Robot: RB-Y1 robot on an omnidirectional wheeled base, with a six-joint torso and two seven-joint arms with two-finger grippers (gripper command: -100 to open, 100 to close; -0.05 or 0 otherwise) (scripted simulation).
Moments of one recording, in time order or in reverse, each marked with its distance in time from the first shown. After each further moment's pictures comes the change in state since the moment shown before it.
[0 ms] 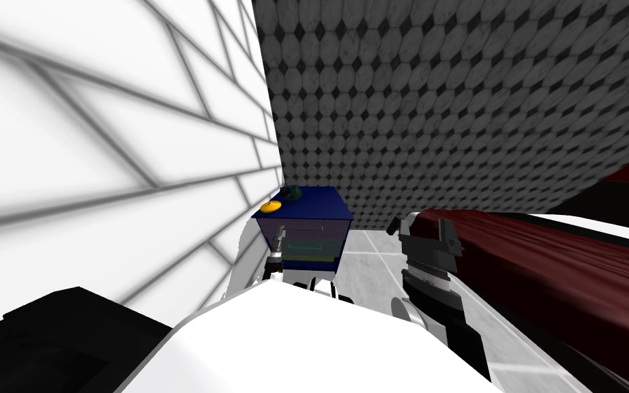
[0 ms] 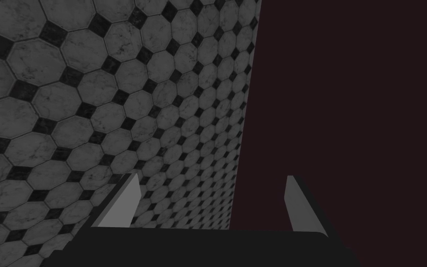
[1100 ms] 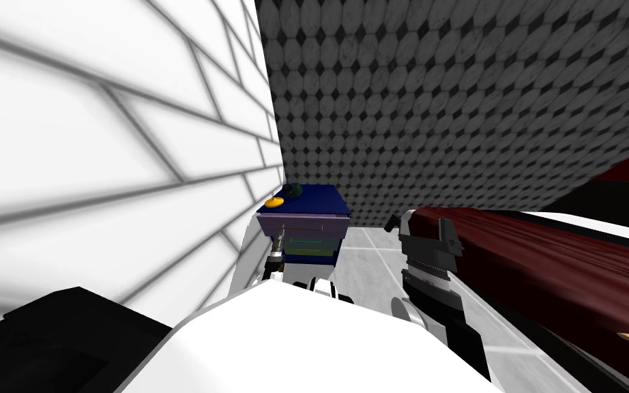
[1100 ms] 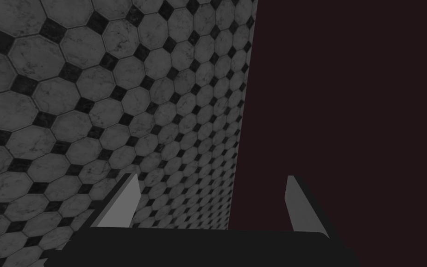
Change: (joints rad) left arm 0.001 0.005 -0.007 -0.011 -0.003 0.015 0.012; right arm 0.000 0.000 0.000 0.000 0.000 0.000 0.000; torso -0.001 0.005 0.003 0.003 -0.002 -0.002
